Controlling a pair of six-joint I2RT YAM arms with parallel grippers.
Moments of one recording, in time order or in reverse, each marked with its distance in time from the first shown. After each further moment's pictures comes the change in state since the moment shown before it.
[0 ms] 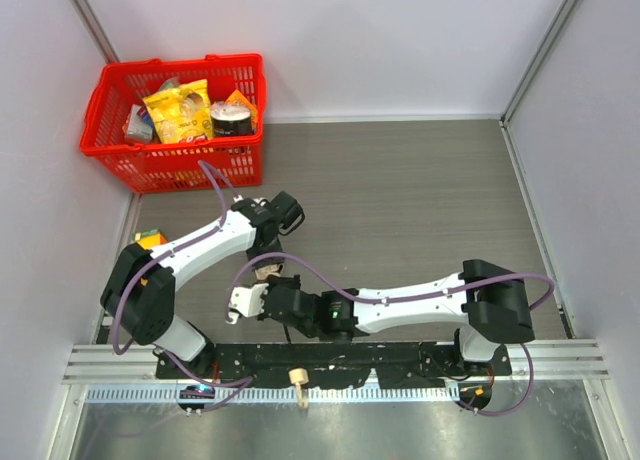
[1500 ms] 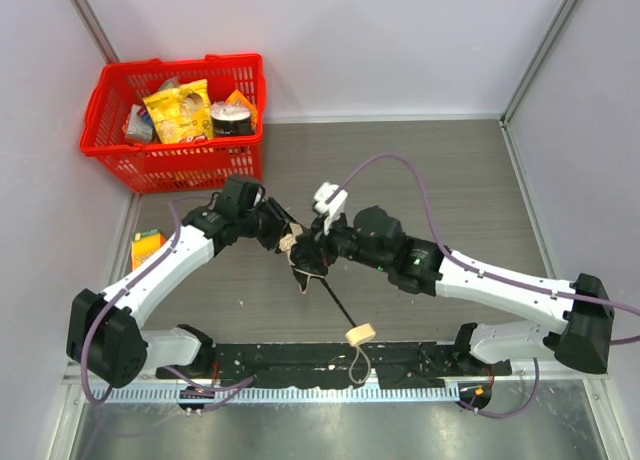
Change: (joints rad) left arm 0.200 -0.284 -0.131 0.492 0.693 -0.311; right arm -0.473 -0.474 -0.166 0.014 -0.636 0.696
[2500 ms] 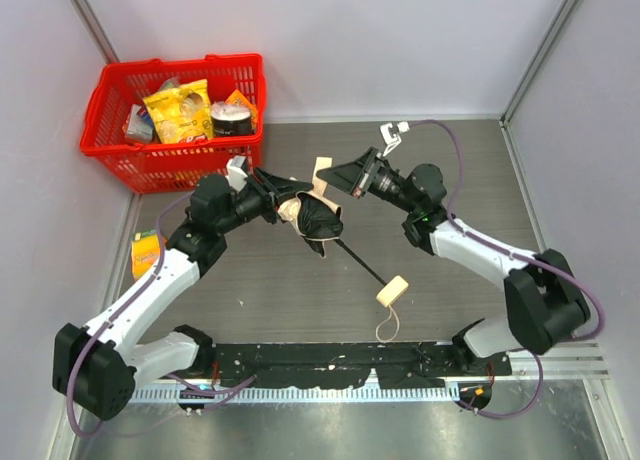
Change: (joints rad) left arm 0.027 -0.163 -0.174 0.693 0.069 -0.365; right arm -0.500 0.283 -0.066 0.815 -0.531 1.027
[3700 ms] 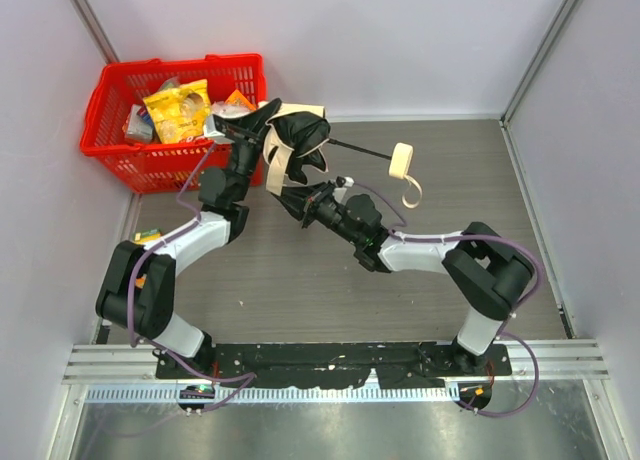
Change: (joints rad) left arm 0.072 0.445 0.127 1.050 -0.386 -0.186; right arm 0.333 0.222 -0.011 0.081 0.483 0.826
